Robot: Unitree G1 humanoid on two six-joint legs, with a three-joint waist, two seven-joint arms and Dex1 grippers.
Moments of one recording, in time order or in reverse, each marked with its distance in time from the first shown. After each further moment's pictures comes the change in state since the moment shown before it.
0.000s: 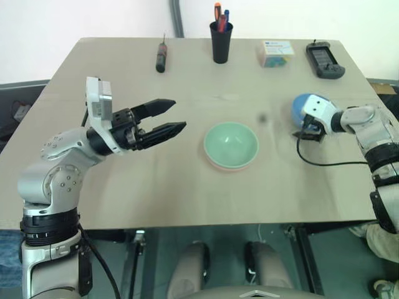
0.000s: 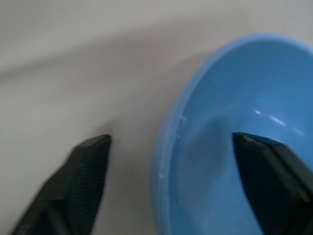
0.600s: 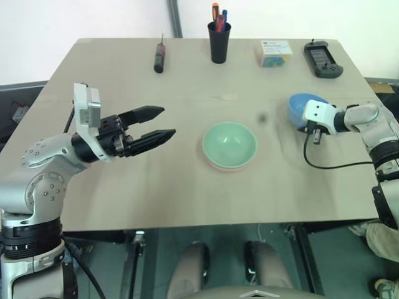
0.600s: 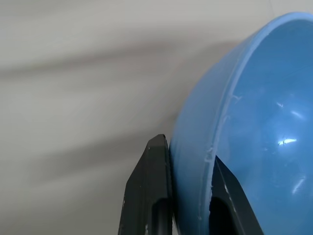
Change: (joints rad) left arm 0.093 0.084 0.059 -0.012 -0.004 0.000 -0.020; right arm 0.064 -0.056 -0.030 -0.183 -0.030 -0.164 0.172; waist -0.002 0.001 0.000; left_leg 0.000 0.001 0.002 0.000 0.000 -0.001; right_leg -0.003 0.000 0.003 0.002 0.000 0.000
